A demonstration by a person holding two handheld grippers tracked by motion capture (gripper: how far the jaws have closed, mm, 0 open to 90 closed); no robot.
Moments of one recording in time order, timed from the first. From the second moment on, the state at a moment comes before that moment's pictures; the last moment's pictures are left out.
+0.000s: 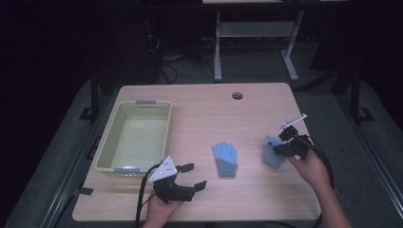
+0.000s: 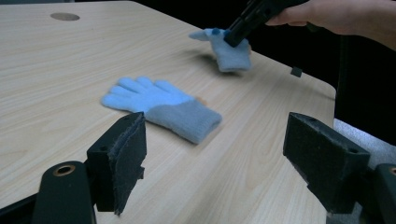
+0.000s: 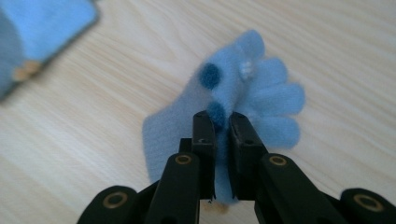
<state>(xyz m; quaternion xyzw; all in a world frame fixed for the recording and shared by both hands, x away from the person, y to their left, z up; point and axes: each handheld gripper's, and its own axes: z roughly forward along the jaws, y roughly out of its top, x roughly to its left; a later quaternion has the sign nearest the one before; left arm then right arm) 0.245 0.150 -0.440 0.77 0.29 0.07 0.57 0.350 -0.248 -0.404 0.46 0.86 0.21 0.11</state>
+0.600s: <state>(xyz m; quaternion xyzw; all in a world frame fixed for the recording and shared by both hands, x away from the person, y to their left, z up) 0.247 0.154 -0.439 0.76 0.29 0.07 0.57 0.344 -0.197 -0.361 0.38 0.88 0.25 0.11</state>
